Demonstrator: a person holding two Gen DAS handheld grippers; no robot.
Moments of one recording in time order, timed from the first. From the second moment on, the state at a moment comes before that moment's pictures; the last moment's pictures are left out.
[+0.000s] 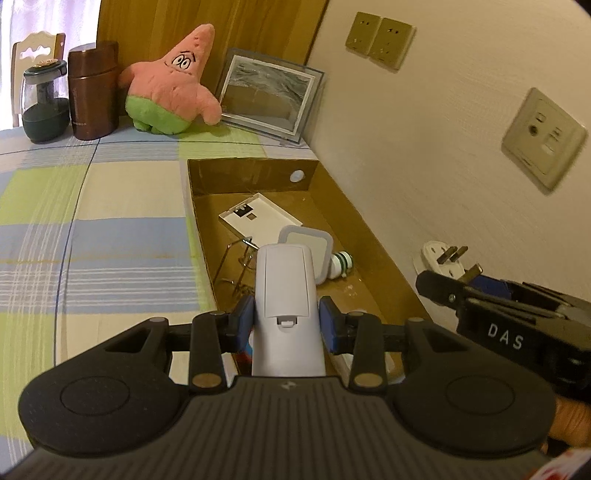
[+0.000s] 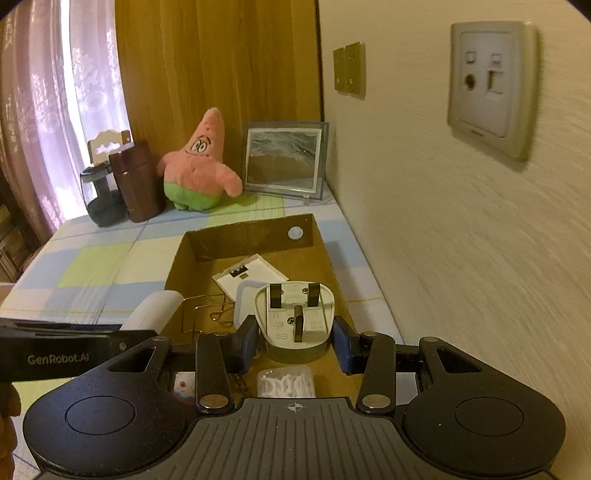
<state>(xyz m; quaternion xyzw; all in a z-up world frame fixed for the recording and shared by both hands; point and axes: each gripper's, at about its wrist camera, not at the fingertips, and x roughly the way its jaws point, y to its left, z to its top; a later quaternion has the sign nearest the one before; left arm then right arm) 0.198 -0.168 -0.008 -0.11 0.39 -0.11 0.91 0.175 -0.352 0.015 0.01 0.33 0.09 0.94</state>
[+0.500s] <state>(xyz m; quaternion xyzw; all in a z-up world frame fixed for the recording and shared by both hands) 0.242 -0.180 -0.027 -0.12 0.41 -0.11 0.90 0.213 -0.355 -0.011 0.01 0.36 0.10 0.93</state>
